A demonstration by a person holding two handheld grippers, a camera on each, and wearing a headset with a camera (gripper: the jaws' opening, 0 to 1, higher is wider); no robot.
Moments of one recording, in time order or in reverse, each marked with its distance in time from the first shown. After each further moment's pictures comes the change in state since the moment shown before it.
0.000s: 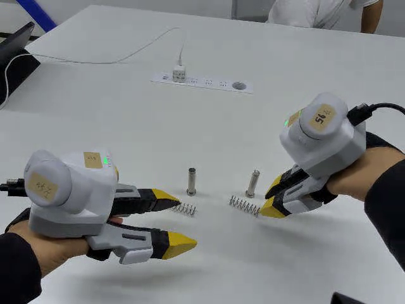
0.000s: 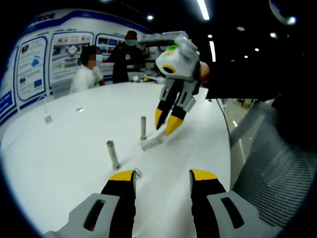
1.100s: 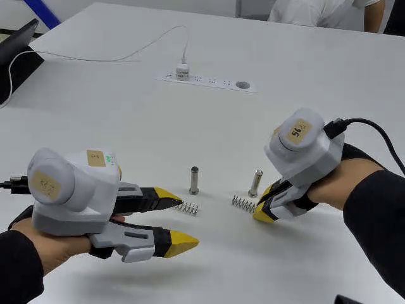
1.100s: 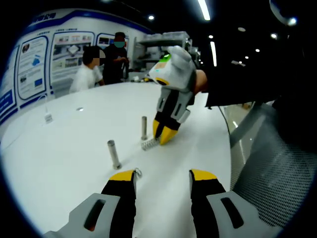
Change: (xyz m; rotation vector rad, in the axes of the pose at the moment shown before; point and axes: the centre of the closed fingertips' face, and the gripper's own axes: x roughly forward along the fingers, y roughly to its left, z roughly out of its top) left arm 0.000 0.002 0.000 -0.007 -0.003 0.003; right arm 0.025 -0.002 -0.003 0.028 0.036 -0.003
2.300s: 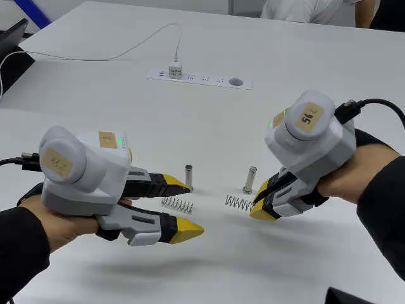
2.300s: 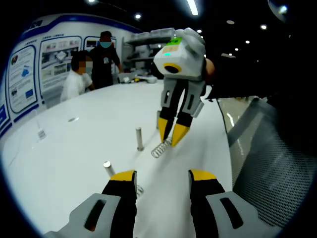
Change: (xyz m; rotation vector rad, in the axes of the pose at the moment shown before) left arm 0.015 -0.002 0.024 0.092 0.027 -0.058; right arm -0.038 0.034 0.015 -0.089 -0.033 0.053
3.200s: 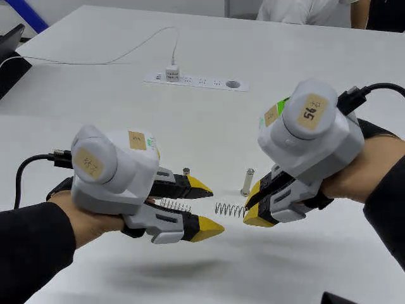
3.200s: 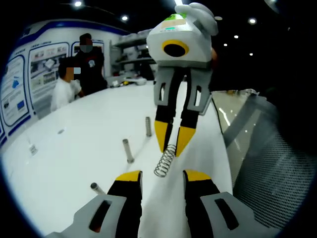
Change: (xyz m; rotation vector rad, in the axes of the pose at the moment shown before) left arm 0.023 -0.014 0.013 0.081 -0.001 -0.066; right arm -0.014 0.025 0.016 -0.129 0.004 0.037
